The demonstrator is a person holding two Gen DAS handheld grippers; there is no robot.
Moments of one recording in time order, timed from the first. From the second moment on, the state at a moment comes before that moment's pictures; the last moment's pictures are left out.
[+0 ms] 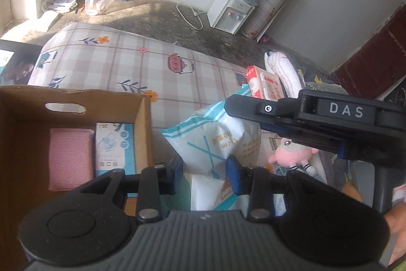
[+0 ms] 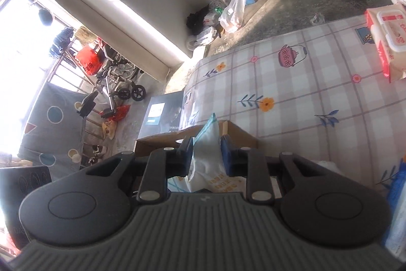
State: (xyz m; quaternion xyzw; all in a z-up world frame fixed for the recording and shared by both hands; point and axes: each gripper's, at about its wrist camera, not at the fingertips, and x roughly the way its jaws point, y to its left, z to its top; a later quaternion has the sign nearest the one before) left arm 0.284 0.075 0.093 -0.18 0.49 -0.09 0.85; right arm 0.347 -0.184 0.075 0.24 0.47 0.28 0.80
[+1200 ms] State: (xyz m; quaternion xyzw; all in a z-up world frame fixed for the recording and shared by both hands) left arm 0.261 0.260 0.022 -0.11 0.51 0.08 0.85; right arm 0.375 0.053 -0.085 0.33 0.60 0.27 0.68
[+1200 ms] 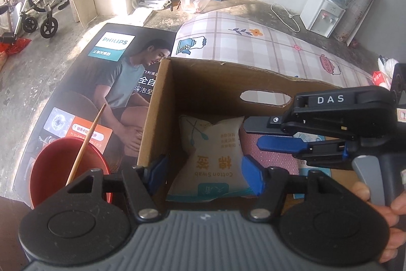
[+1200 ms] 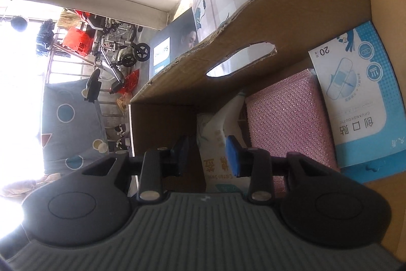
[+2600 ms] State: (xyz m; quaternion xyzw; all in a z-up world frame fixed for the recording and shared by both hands) left arm 0.216 -0.092 0.050 -0.01 0.43 -0.18 0.88; right arm 0.176 -0.377 -0.085 0.21 0.34 0.05 0.91
